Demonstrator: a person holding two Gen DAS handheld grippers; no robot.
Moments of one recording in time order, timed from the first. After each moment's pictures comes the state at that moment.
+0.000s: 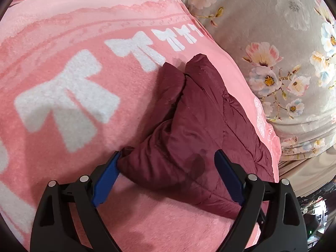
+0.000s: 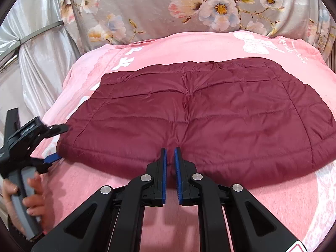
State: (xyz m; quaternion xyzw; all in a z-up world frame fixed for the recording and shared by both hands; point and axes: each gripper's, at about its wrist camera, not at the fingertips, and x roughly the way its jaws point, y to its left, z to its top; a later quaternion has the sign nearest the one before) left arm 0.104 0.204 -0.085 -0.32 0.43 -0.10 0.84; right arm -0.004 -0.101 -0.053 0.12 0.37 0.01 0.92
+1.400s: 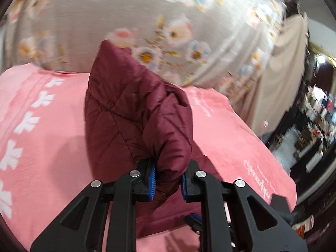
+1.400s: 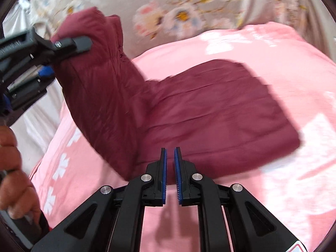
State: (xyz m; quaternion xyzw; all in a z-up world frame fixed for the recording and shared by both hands) left arm 0.047 -0.083 0.080 -0.04 0.30 -0.35 0.89; right arm -0.064 -0.213 -0.022 0.22 0.33 -0.05 0.92
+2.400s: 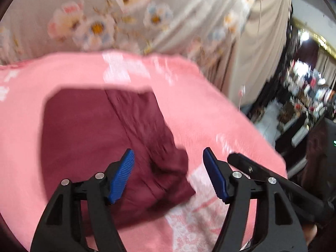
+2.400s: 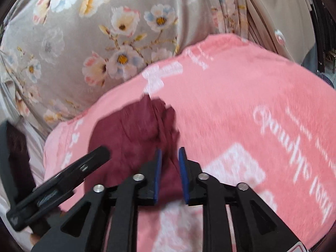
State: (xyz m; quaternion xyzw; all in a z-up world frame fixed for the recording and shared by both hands) left arm 0.022 -0.181 0.042 -0.01 0.34 -0.42 0.84; right arm -0.094 -0.357 0.047 0.29 0.26 -0.13 0.91
